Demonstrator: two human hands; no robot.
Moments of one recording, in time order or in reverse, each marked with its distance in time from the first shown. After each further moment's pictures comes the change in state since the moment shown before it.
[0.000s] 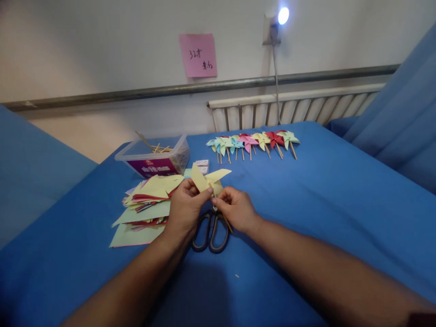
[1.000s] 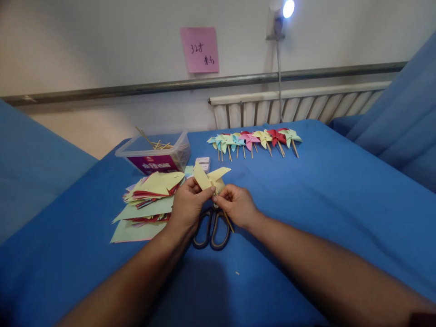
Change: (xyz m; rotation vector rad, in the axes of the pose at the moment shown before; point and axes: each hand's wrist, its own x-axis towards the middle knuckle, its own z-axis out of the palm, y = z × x) left_hand 0.002 -0.010 -0.001 -0.009 -0.051 -0.044; right_hand 0.003 0.001 -0.001 0.082 -0.019 0.033
